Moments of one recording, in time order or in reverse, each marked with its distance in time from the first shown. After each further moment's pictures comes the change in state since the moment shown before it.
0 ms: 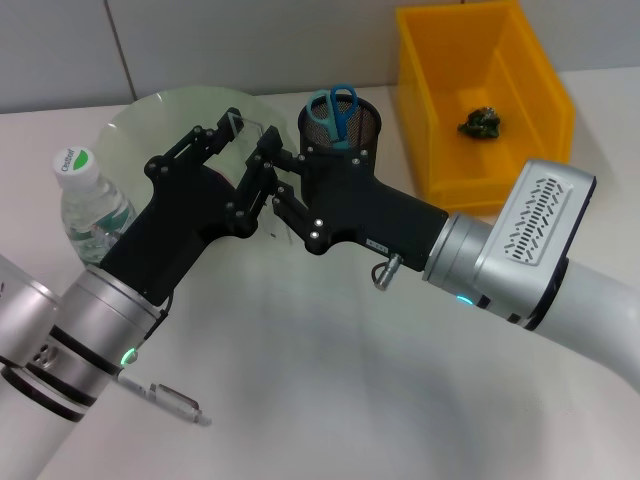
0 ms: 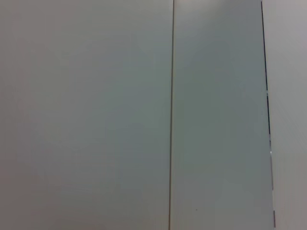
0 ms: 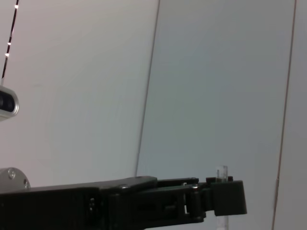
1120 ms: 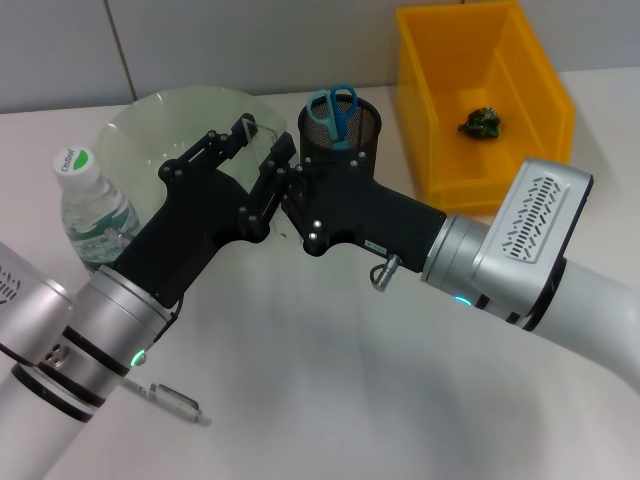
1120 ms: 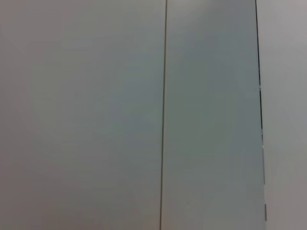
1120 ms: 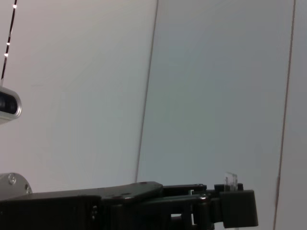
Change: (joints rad) left arm -0.007 0.000 0.022 0.011 -0.002 -0.025 -0.001; right arm 0.003 0.000 0.000 0.005 -0.001 0.007 0.012
